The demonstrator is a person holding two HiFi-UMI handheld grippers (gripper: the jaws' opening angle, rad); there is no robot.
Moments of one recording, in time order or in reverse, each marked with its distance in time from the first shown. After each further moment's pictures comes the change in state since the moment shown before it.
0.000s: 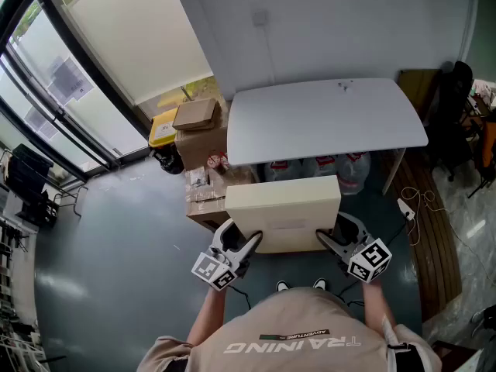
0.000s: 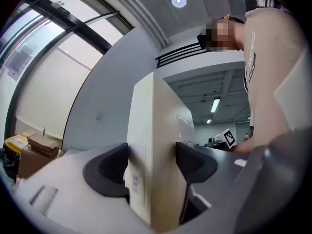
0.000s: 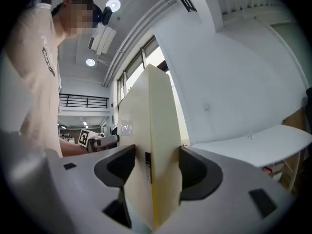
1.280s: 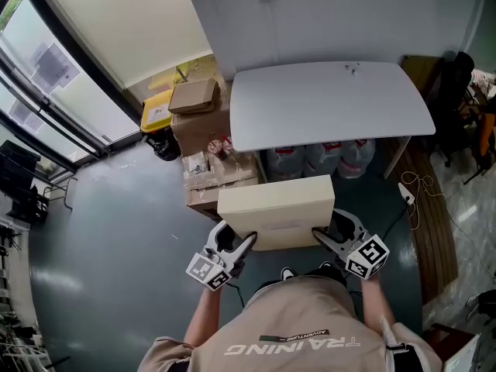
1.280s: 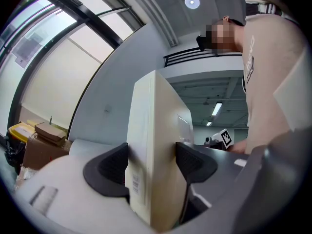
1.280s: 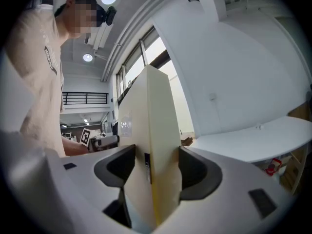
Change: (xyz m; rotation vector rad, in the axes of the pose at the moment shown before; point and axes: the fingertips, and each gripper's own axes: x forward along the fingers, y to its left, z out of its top) left arm -0.057 0.079 -0.022 -0.087 0.043 -0.021; right arm 0.081 0.038 -0.034 0.027 0.073 0.004
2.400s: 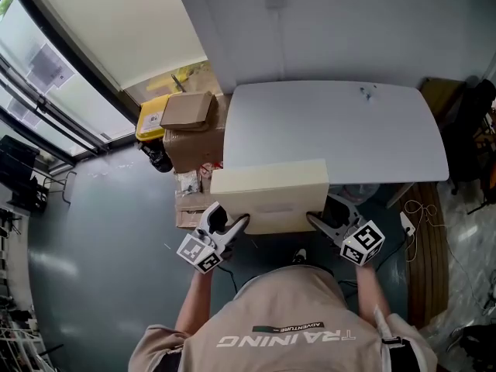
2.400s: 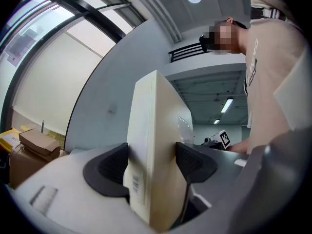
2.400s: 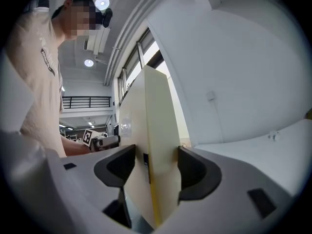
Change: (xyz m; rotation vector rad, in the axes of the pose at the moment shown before) left arm 0.192 0.151 0.030 0.027 0.001 0.049; right arm 0.126 -0.215 0.062 0.002 -0.024 0.087
